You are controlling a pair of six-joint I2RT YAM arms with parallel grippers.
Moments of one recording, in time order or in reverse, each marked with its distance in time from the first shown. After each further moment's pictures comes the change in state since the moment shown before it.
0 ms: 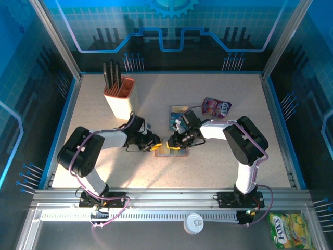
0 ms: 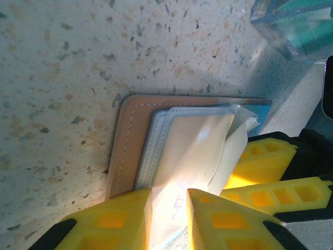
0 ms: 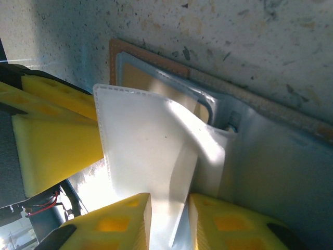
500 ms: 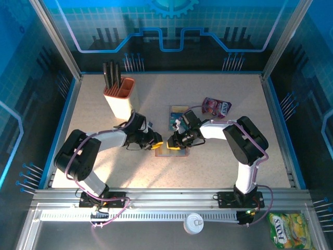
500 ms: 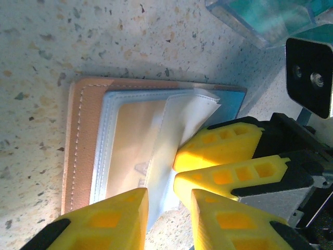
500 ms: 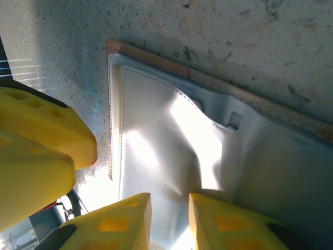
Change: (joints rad) left arm -0.021 -0.053 0.039 -0.071 -0.003 0.003; right arm 0.000 0.000 0.000 0.002 0.000 0.000
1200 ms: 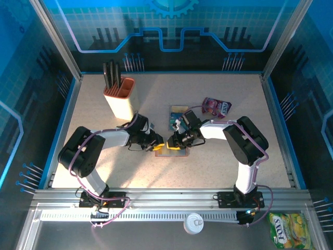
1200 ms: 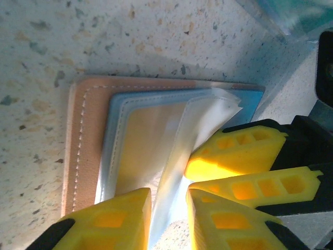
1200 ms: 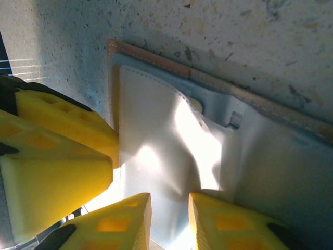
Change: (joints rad) left arm -0.019 0.056 0.010 0.017 0.004 -0.004; right arm 0.000 -0.002 -0.005 0.008 -0.002 0.000
